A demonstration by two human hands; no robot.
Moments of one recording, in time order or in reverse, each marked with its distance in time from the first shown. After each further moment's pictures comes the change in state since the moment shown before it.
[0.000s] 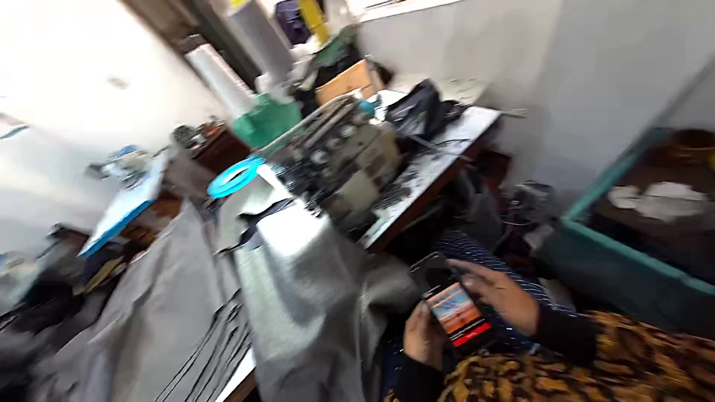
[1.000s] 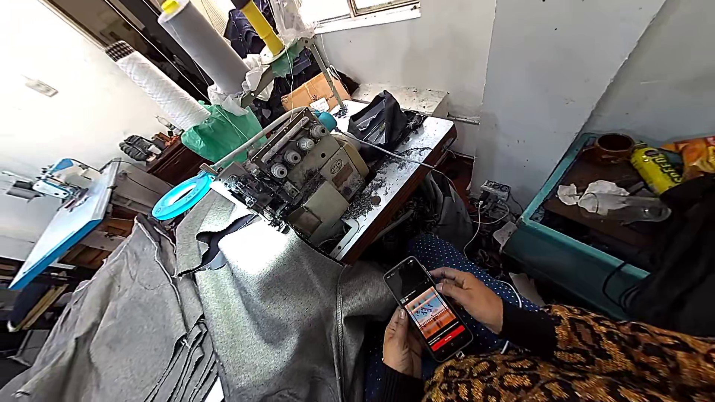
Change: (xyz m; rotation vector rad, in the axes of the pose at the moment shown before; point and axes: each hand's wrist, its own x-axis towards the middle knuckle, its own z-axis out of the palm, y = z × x) left_hand -0.003 0.006 0.008 -0.118 -0.026 -0.008; right_hand 0.002 -0.008 -0.004 0.078 -0.006 0.107
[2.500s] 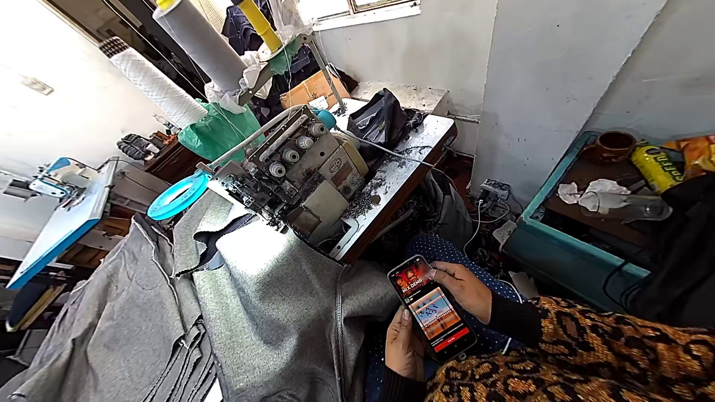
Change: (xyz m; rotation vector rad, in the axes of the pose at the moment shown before) left_hand -0.003 0.000 0.003 0.028 -0.088 0.034; right_hand 0.014 -0.011 0.005 -0.102 0.055 -0.106
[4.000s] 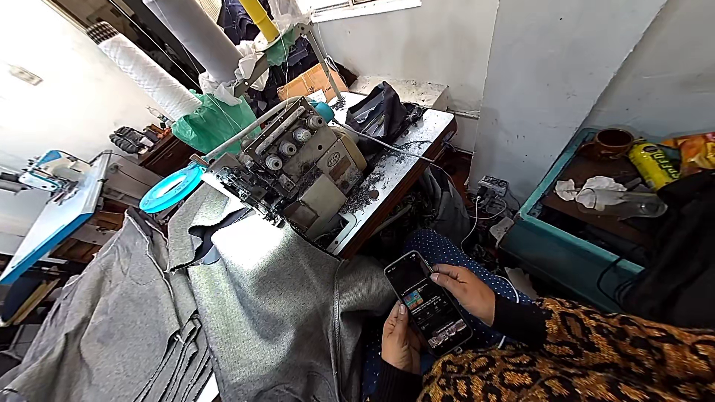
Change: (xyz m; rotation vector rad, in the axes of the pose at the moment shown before) left_hand 0.002 -0.002 -0.003 -0.027 0.028 -0.016; right_hand -0.006 0.019 -0.004 -0.070 -0.033 0.017
